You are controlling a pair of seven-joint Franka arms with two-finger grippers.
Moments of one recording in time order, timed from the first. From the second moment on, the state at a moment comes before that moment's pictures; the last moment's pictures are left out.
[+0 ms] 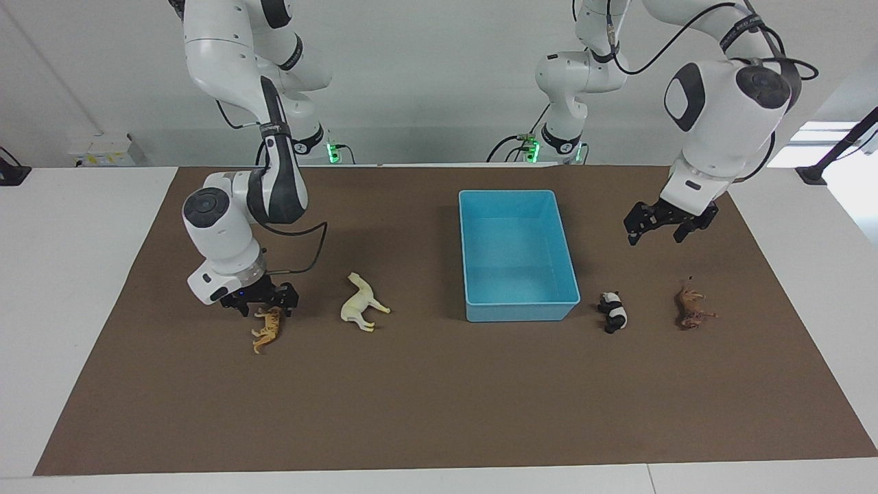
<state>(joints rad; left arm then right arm) -0.05 0.12 -0.04 -1.87 0.01 2.05 -0.05 0.04 0.35 -0.01 -1.95 -0.03 2.37 0.08</state>
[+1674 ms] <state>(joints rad) -0.06 0.32 -0.05 -2.05 0.01 2.48 -0.11 0.04 0.36 -0.01 -1.85 -0.03 2.27 0.07</state>
